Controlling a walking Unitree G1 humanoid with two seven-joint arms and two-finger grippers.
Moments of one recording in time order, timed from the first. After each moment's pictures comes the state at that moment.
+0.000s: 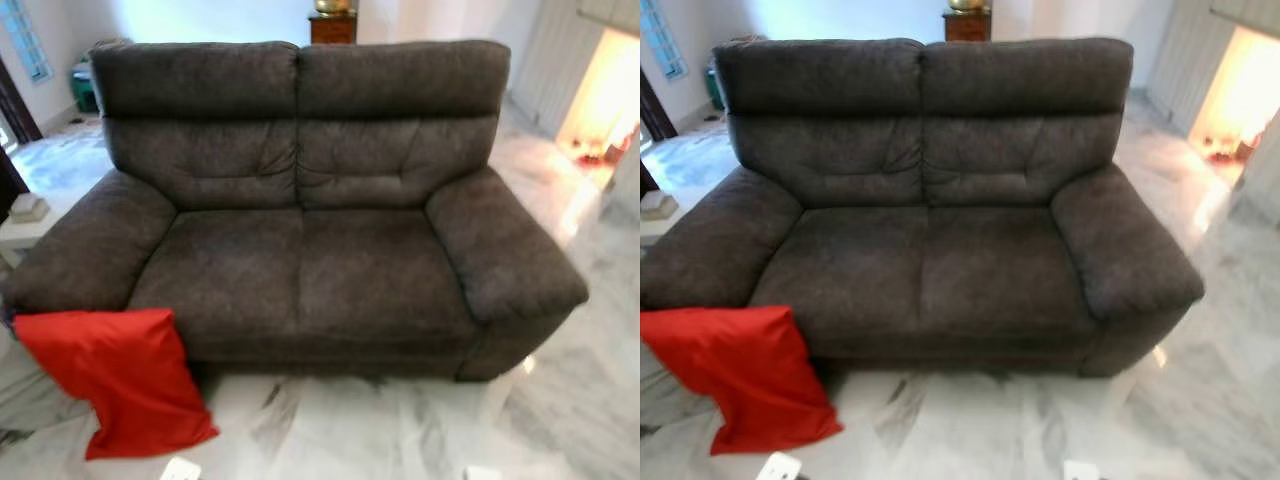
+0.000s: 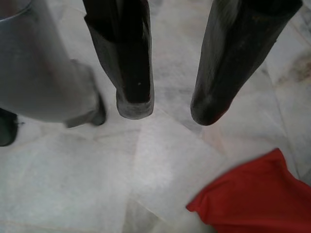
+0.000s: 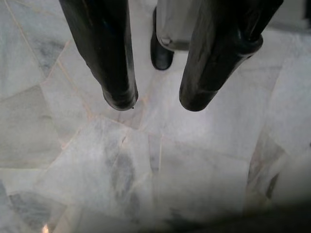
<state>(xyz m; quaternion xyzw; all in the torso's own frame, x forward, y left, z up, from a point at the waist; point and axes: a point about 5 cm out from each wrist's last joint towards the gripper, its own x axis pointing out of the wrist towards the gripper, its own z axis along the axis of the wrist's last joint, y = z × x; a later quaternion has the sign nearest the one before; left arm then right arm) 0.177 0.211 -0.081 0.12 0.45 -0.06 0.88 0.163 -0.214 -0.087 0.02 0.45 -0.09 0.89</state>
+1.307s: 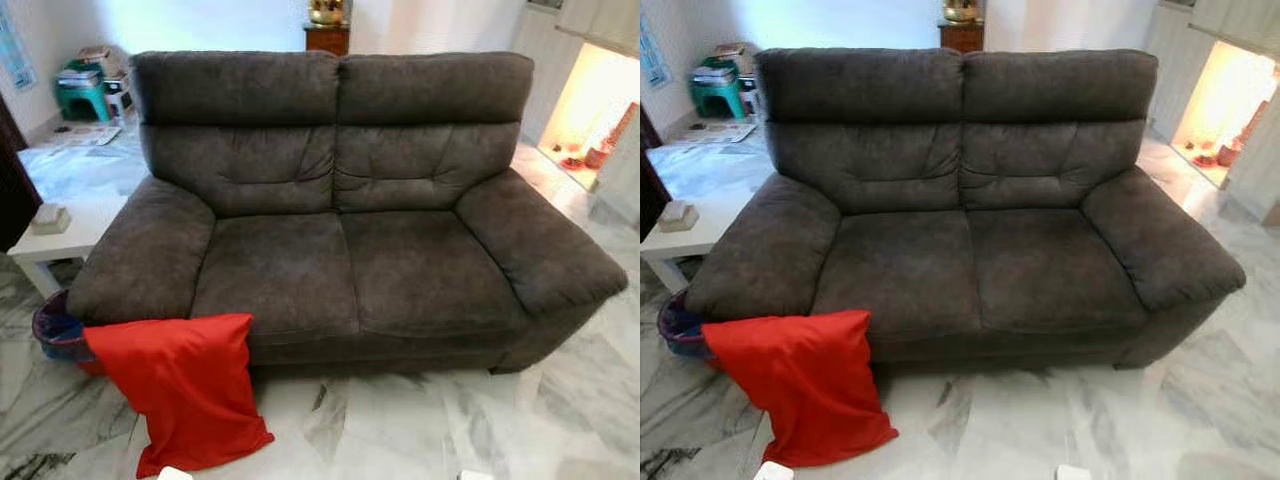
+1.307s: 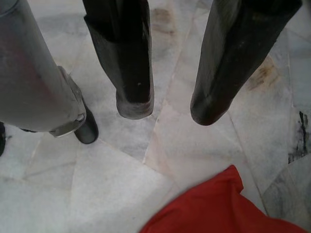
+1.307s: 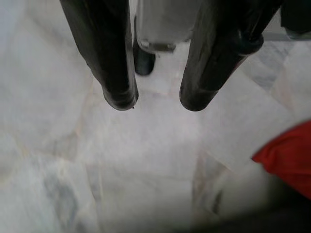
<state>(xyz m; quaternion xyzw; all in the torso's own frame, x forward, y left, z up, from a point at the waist) 0.171 0.222 -0.082 0.13 0.46 -0.05 0.88 0.162 -0.201 -0.090 0.04 0.45 -0.07 0.89</state>
